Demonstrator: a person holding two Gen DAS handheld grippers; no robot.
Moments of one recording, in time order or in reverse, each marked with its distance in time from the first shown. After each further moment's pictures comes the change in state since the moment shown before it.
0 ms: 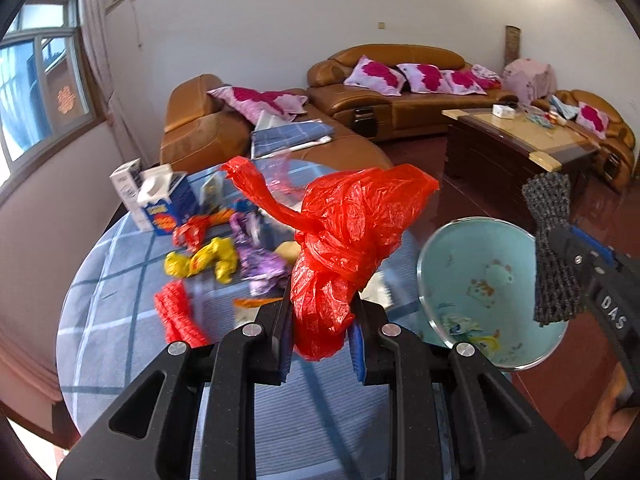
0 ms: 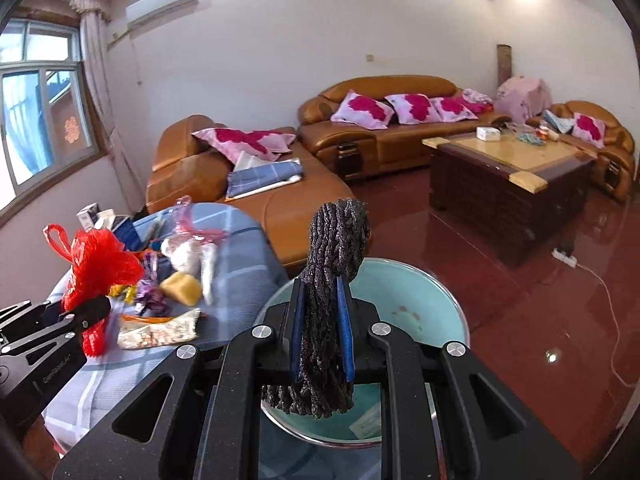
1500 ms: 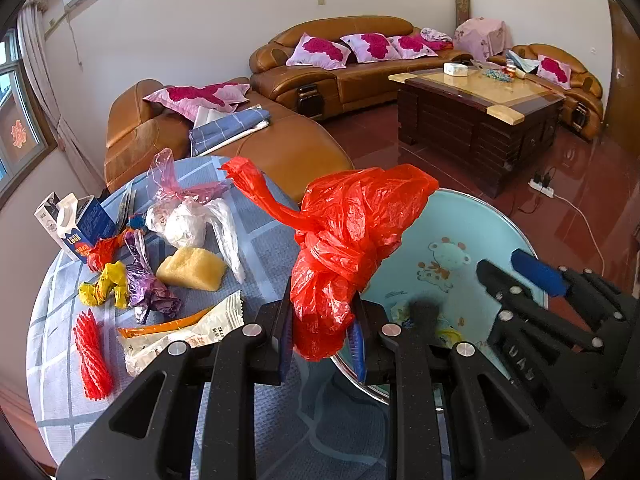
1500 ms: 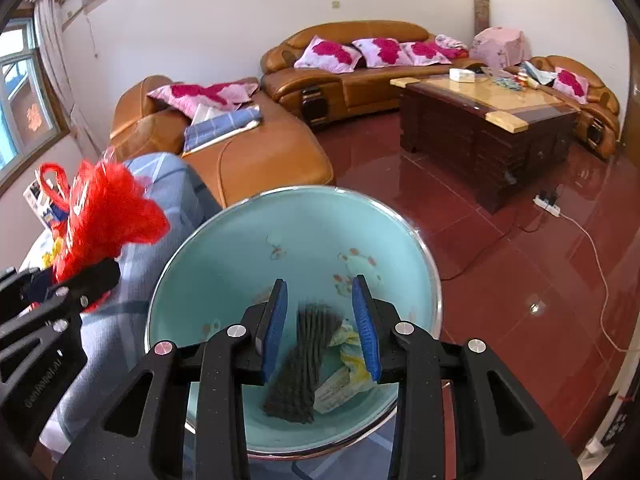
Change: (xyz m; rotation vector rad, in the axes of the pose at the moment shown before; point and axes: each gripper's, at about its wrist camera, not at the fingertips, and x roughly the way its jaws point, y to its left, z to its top) left arm 0.055 -0.095 0.006 0.146 0.076 -0.102; right arm 0.063 -0.050 -0.028 0.065 0.181 -0.096
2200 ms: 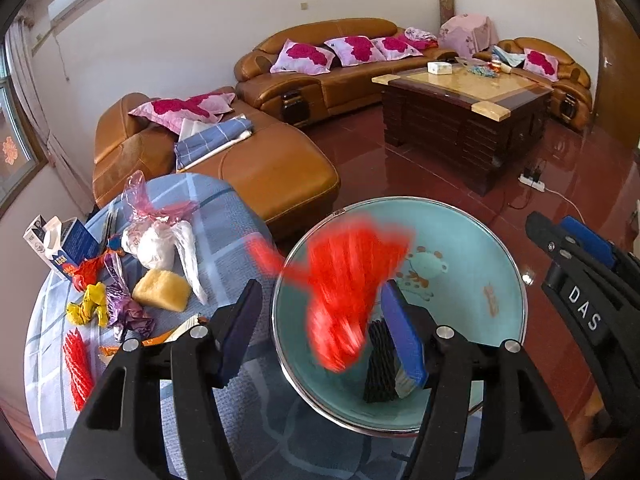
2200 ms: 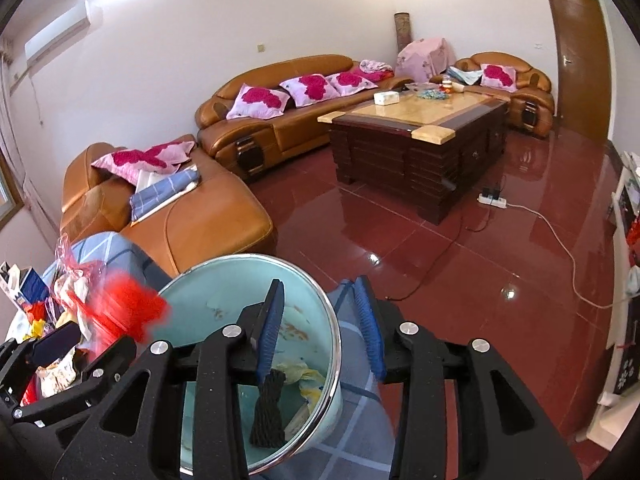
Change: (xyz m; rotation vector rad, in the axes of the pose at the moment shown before) left arm 0.006 -0.029 0.012 0.051 -0.017 -0.023; right arm -0.038 -0.045 0.009 0.188 -0.157 -0.170
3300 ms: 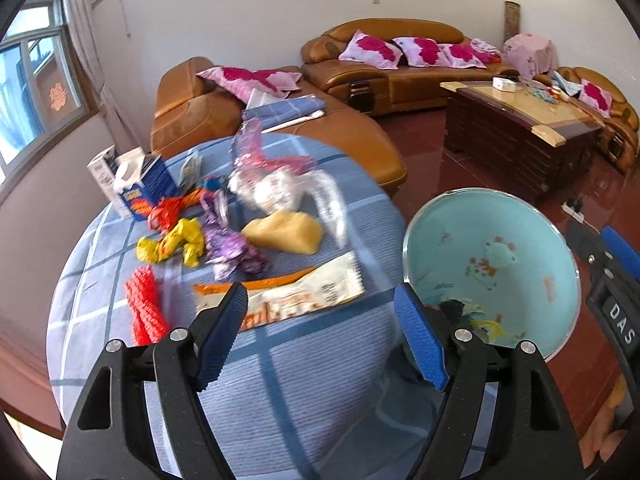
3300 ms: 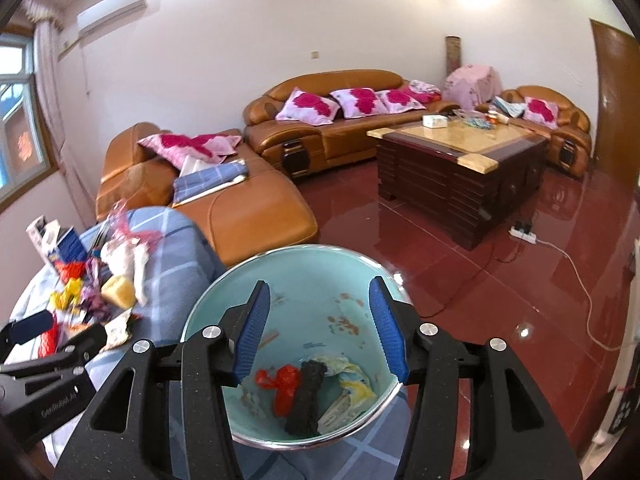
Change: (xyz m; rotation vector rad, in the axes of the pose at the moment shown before) left arm -0.035 0.094 -0.041 -0.188 0.044 0.142; right arm -0.032 0.060 -0.019 -0.164 -0.032 0.121
